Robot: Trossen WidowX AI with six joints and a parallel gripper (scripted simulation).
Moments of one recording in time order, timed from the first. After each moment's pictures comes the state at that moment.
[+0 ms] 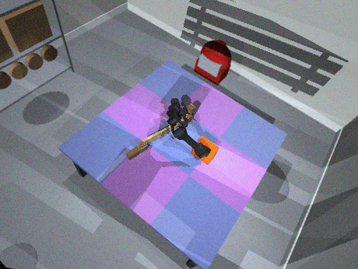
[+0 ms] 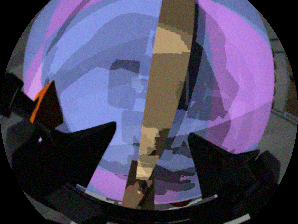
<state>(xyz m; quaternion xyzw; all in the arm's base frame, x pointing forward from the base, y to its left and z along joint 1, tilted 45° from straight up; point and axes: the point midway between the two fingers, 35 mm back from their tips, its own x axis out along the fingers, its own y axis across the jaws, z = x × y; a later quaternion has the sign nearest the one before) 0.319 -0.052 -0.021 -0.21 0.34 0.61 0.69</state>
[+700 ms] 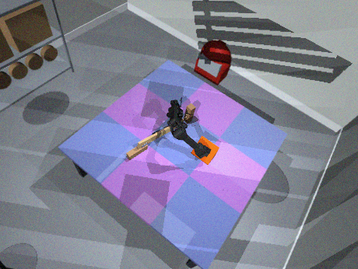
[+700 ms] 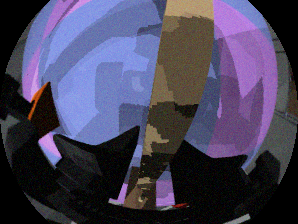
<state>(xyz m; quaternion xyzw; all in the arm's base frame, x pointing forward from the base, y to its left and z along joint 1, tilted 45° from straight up) 0.317 -0.041 -0.032 -0.21 0.34 0.61 0.69</state>
